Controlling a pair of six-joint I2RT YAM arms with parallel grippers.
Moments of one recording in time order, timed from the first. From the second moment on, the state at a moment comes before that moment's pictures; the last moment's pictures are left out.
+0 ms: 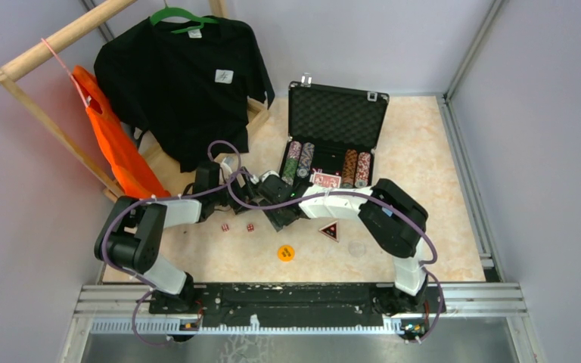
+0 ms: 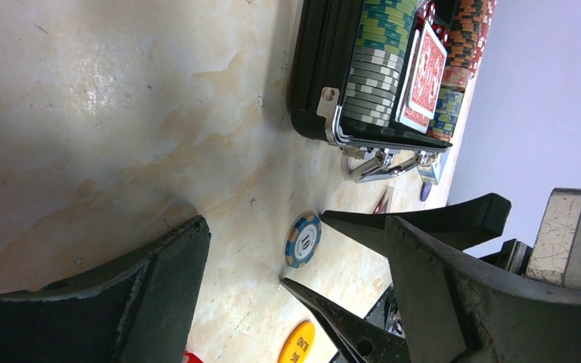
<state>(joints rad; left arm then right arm) -0.28 1.57 0.55 0.36 0.55 -0.84 1.01 1.90 1.24 -0.42 0.20 0.29</state>
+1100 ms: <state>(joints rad) -0.28 1.58 0.56 0.36 0.55 -0.84 1.01 1.90 1.25 -0.43 0.20 0.28</state>
